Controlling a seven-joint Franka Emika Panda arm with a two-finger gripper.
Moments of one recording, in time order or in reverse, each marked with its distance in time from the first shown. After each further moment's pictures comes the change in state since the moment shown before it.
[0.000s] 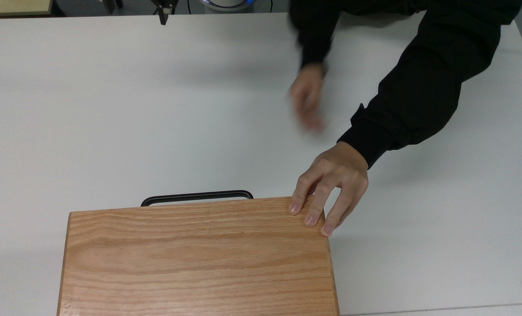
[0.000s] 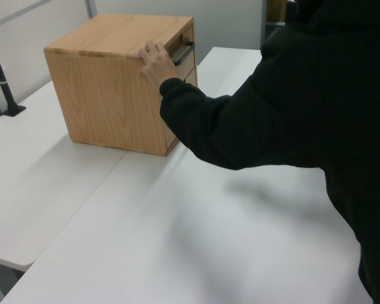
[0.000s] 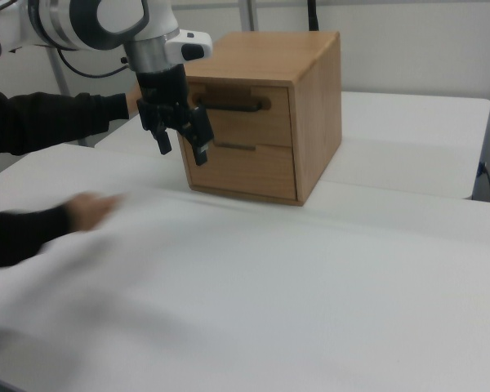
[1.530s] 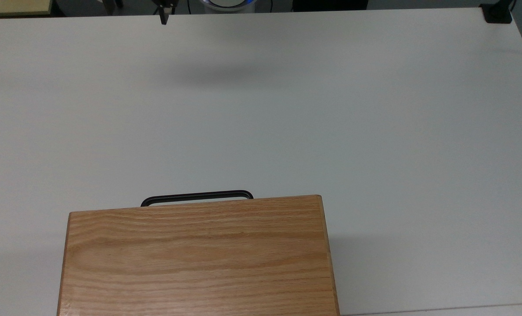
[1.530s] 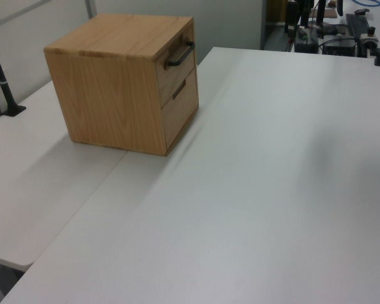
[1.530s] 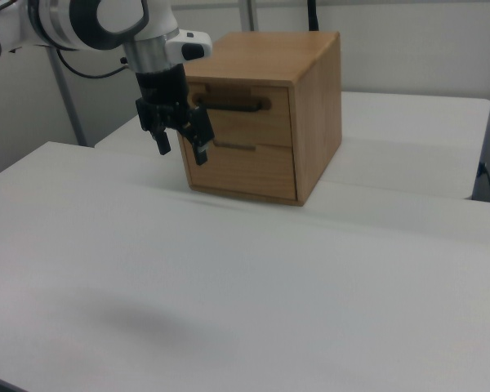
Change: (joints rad) arm 0.002 0.000 0.000 0.000 0.000 0.000 -0.026
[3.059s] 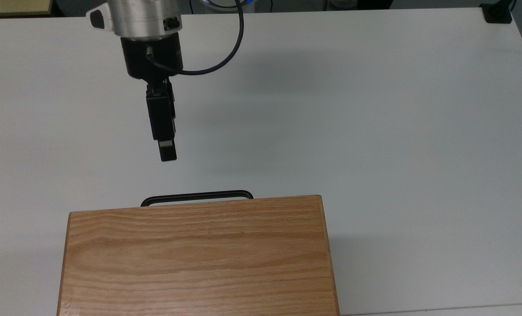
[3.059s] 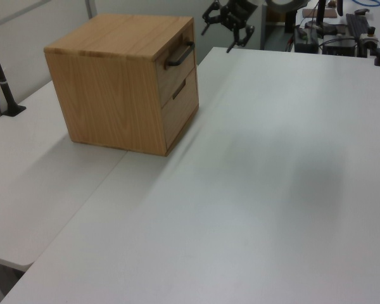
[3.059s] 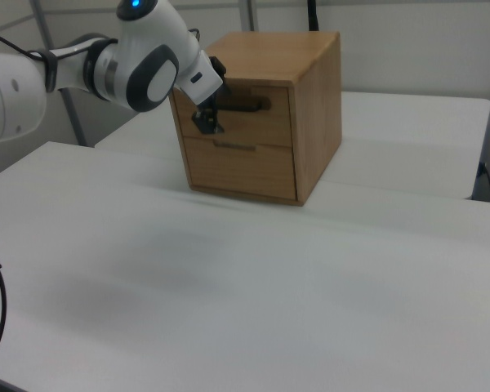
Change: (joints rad) arm 0.080 0.278 0.014 0.031 0.219 0.872 1.208
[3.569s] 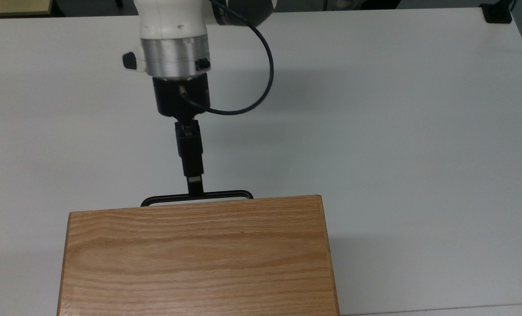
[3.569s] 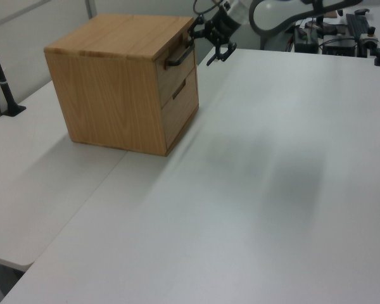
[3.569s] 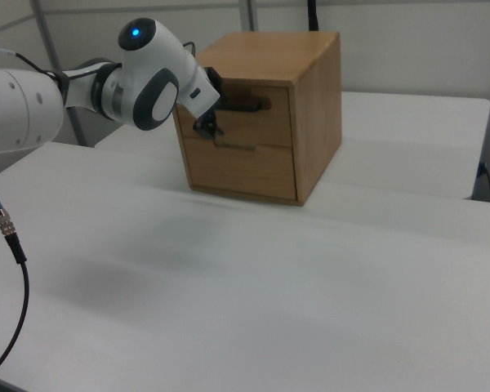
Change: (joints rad) arm 0.056 0.116 -0.002 0.040 0.009 0.150 0.007
